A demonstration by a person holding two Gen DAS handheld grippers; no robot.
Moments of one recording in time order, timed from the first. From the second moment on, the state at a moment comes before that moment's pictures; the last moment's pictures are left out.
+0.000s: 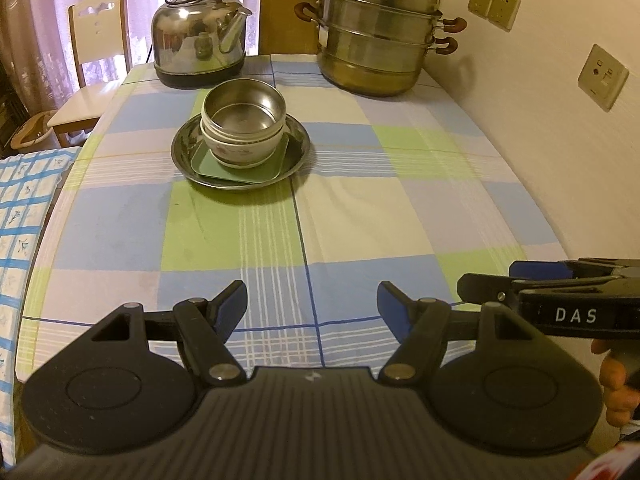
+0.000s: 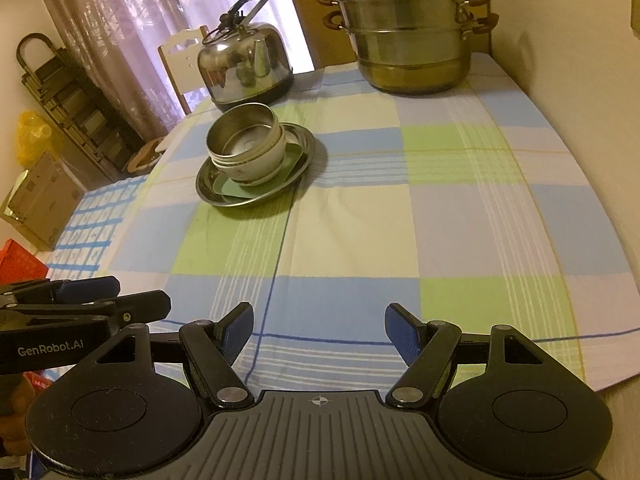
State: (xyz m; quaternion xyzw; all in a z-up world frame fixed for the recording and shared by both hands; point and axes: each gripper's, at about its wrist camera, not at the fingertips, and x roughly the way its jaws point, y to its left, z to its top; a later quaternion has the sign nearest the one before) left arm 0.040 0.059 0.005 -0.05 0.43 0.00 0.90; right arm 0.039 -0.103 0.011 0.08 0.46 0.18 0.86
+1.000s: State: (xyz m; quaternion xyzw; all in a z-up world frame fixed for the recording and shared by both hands) left arm 0.044 0.054 0.006 -0.05 0.43 -0.01 0.90; right arm 0.040 -0.107 0.011 0.08 0.46 0.18 0.86
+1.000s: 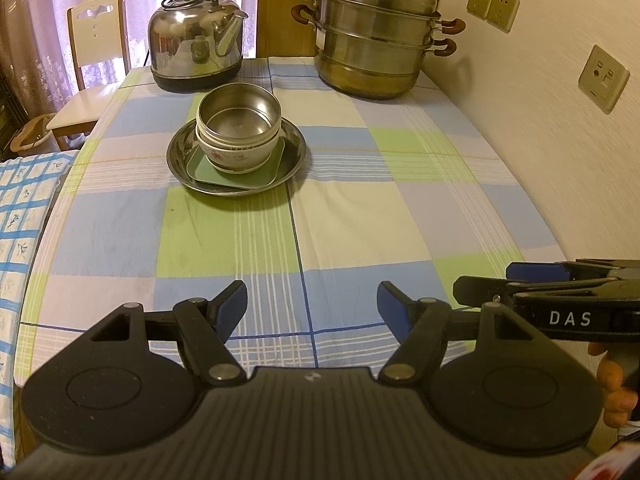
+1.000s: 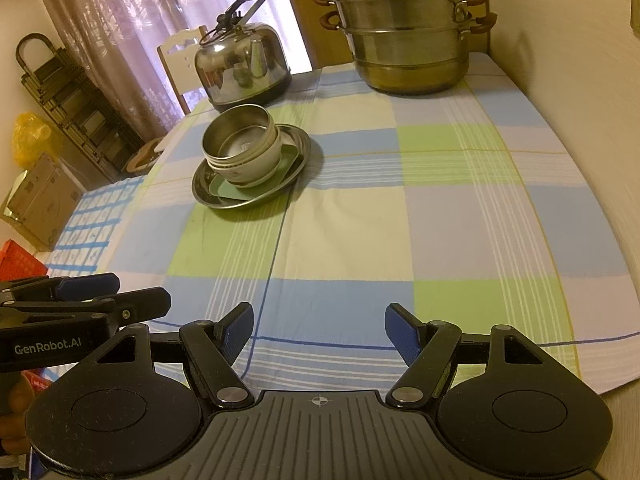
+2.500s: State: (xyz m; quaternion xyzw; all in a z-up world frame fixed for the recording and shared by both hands) left arm 0.054 0.051 0.002 -0.05 0.43 -0.01 0.90; right arm 0.048 -0.112 0.006 0.08 0.47 0.18 0.86
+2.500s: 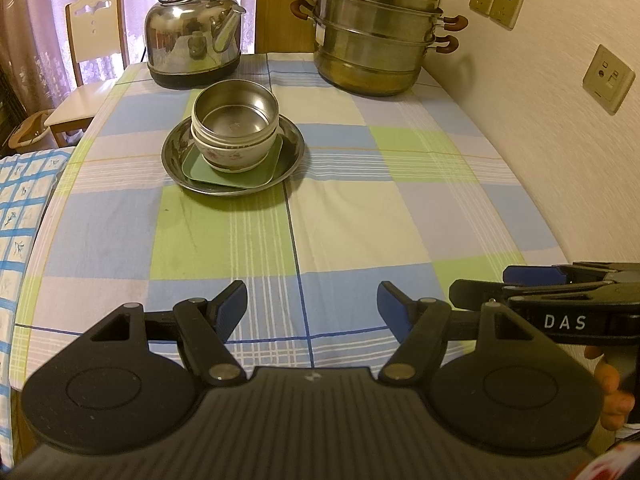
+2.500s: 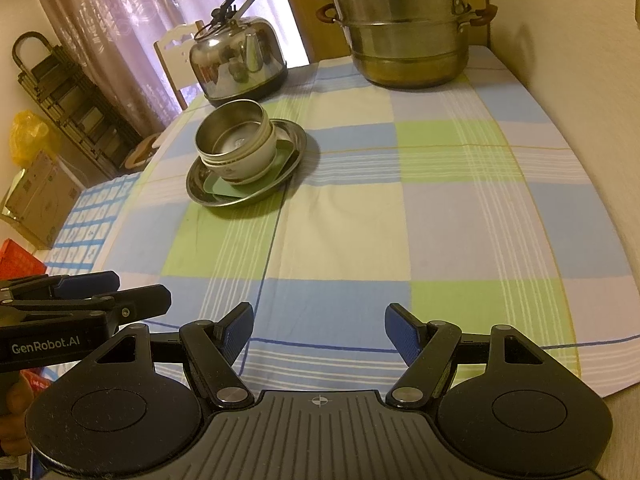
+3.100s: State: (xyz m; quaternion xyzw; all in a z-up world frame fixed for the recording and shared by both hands) left arm 0.054 0.055 0.000 -0.05 0.44 0.00 0.90; right arm 0.049 -0.109 0.005 0.08 0.47 0.19 0.86
